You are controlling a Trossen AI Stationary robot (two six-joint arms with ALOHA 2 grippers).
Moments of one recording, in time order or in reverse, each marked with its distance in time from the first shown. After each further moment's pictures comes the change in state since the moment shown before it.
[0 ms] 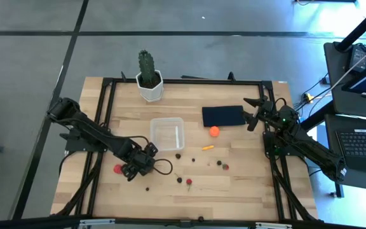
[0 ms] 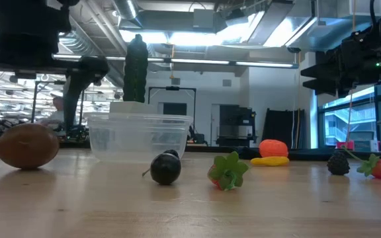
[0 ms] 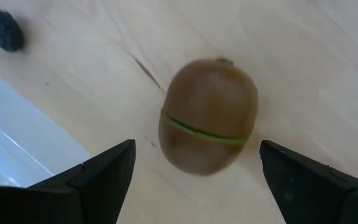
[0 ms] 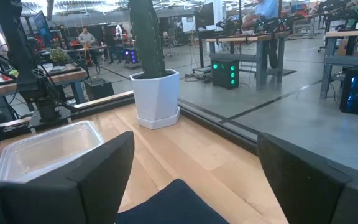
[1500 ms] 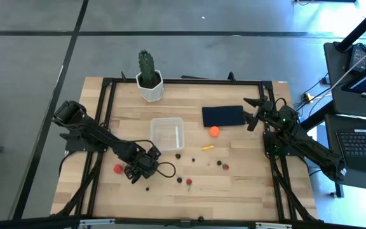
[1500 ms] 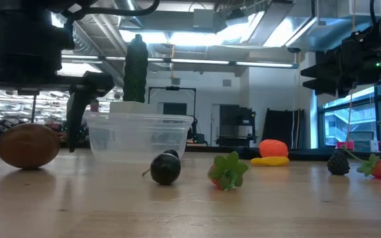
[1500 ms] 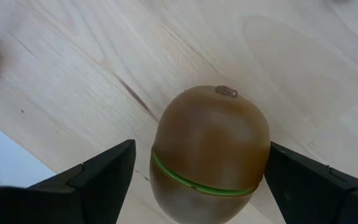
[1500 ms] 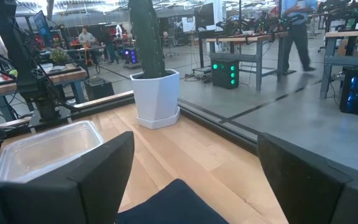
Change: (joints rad) left arm 0.000 0.100 0.000 0.086 0.010 0.017; right arm 0.000 0.000 0.000 0.000 0.000 -0.001
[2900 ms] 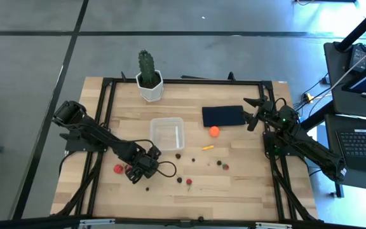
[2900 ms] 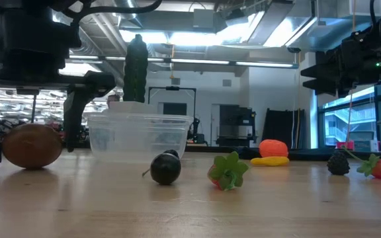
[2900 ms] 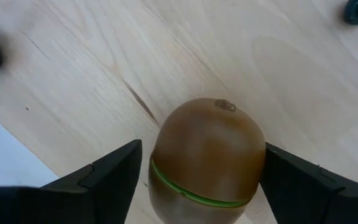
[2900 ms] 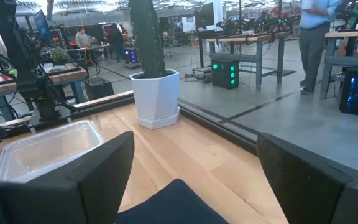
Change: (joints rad) left arm 0.000 -0.001 0.000 0.024 0.005 -0.076; right arm 0.000 0.000 0.000 0.000 0.000 -0.003
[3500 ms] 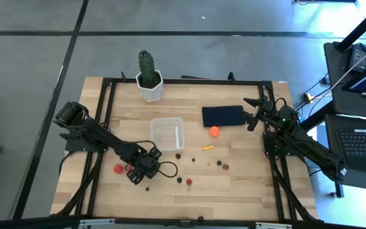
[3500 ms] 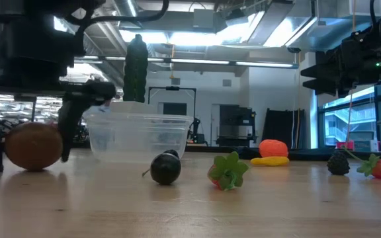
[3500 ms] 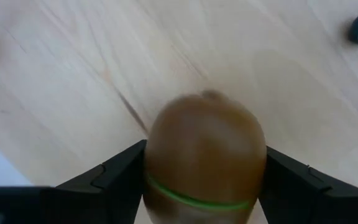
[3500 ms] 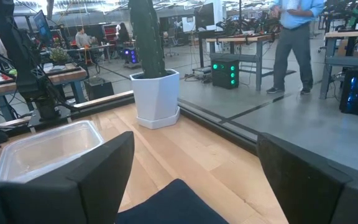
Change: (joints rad) left arm 0.001 0.049 0.002 0.035 0.036 -0.063; right arm 0.000 0.000 0.000 0.000 0.000 0.000
